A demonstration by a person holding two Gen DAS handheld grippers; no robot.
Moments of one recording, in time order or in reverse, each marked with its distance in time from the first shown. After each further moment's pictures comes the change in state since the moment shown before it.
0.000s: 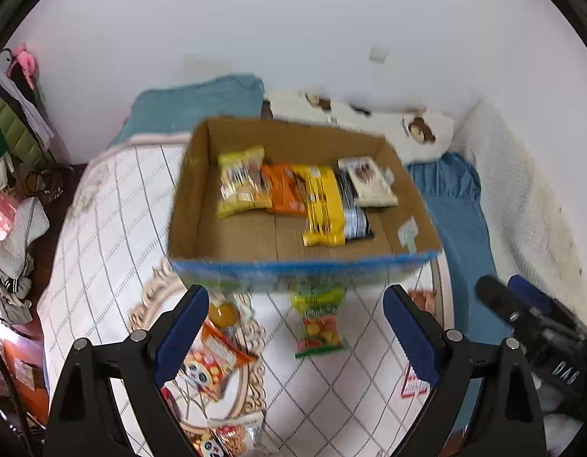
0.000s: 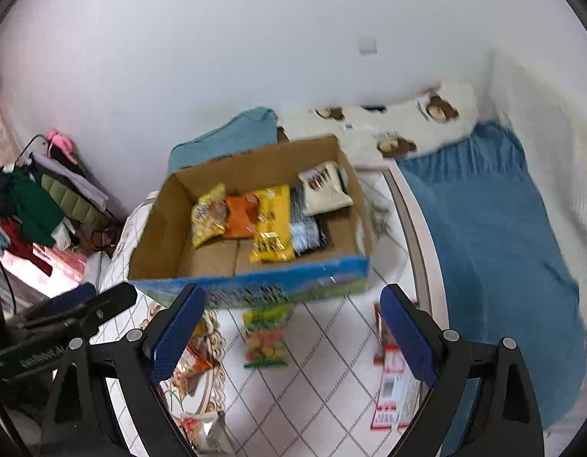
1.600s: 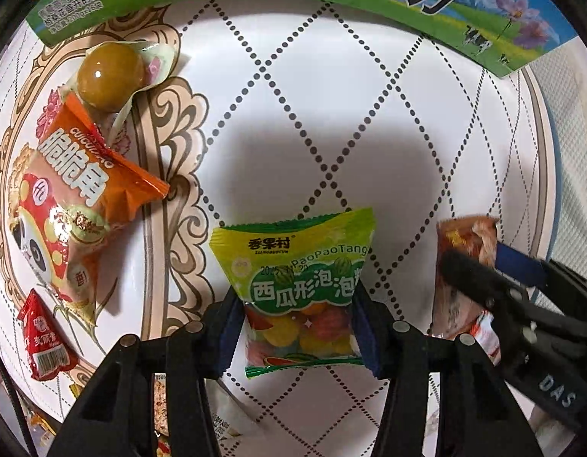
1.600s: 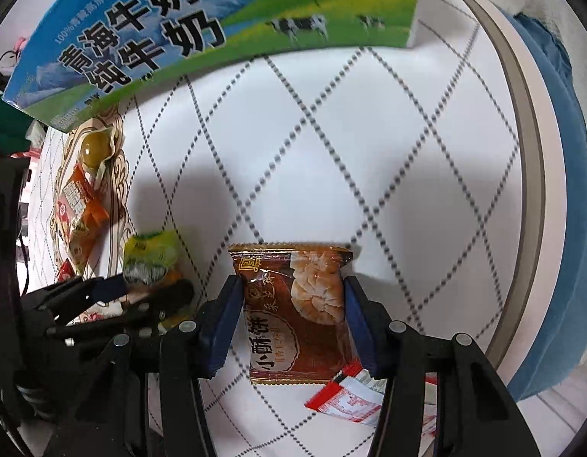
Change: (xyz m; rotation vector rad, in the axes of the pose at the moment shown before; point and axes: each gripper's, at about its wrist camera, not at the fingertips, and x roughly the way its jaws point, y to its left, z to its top) left arm 0.175 -0.008 -0.164 -0.022 0.494 0.013; right arm 0.183 -0.031 -0.142 -0.060 0.539 0.000
